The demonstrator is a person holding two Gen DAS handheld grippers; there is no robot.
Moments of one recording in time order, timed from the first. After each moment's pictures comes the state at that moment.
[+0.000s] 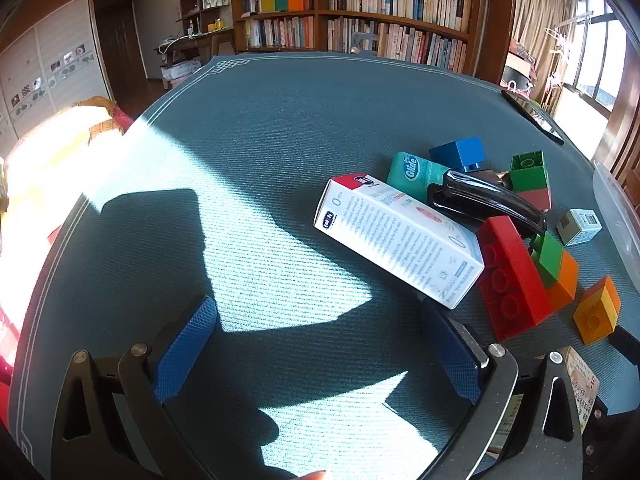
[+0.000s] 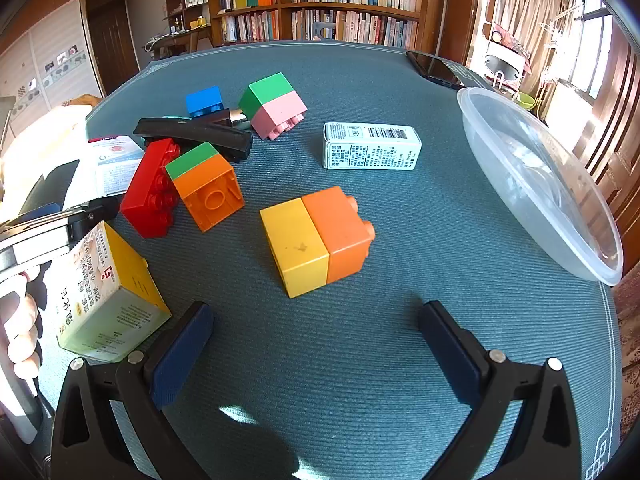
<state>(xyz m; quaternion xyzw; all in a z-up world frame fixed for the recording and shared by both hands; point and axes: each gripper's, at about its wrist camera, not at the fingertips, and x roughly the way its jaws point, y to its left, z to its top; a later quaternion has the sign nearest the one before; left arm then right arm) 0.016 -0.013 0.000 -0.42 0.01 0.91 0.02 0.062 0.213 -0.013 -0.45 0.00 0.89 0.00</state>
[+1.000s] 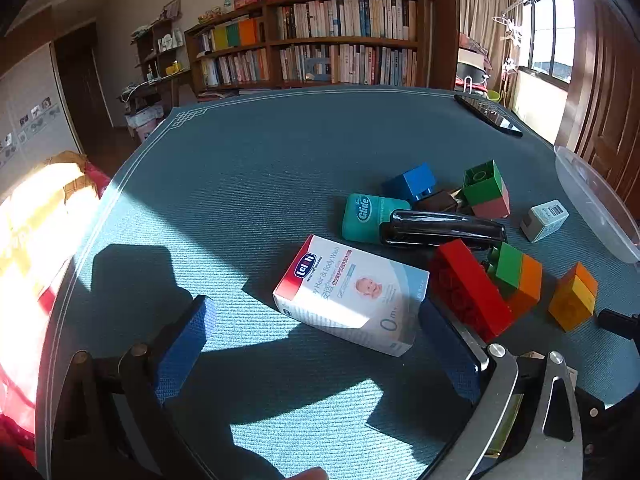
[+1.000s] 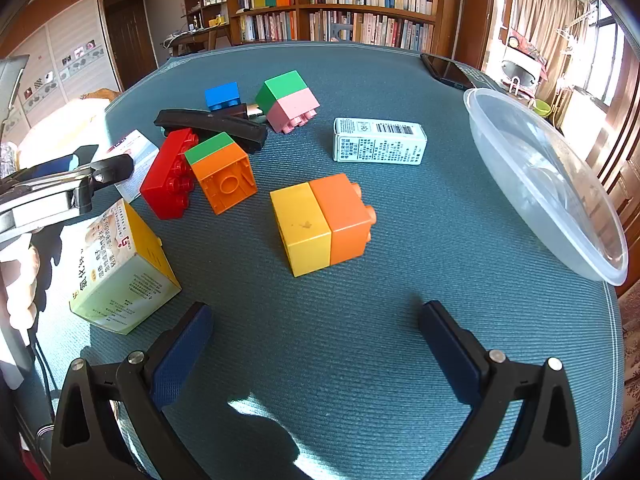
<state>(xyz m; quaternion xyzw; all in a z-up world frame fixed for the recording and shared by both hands) 0.010 0.002 0.023 -0.38 0.06 0.92 0.10 0.075 0.215 -0.011 -0.45 -0.01 0.89 -0.03</state>
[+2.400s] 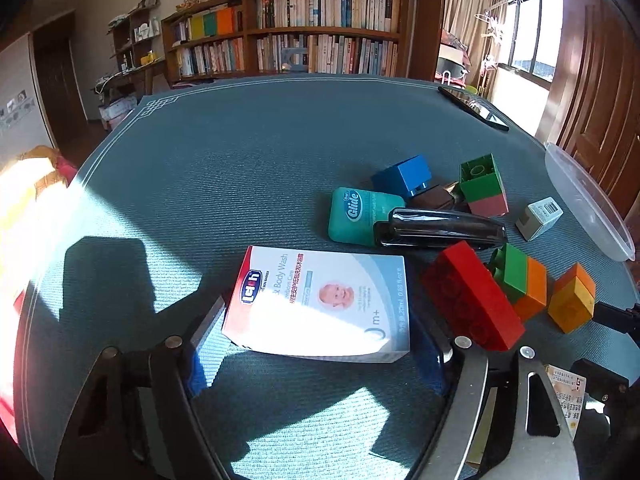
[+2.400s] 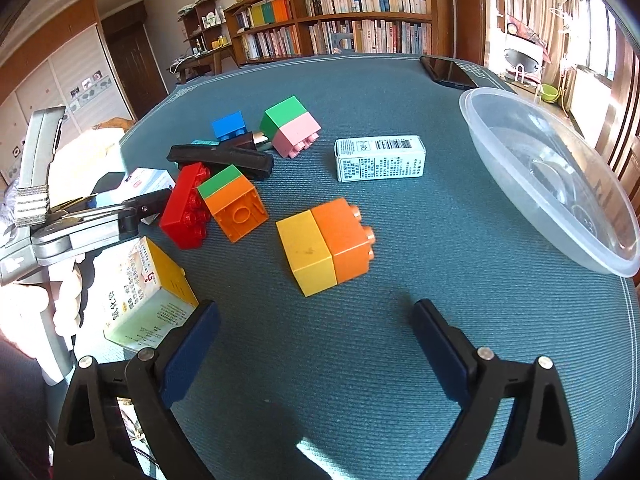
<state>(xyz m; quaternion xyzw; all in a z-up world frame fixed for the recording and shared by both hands) -0.009 -0.001 0.011 -0.39 0.04 0.91 0.14 0.077 0.233 0.002 -0.42 0.06 0.90 -0.06</state>
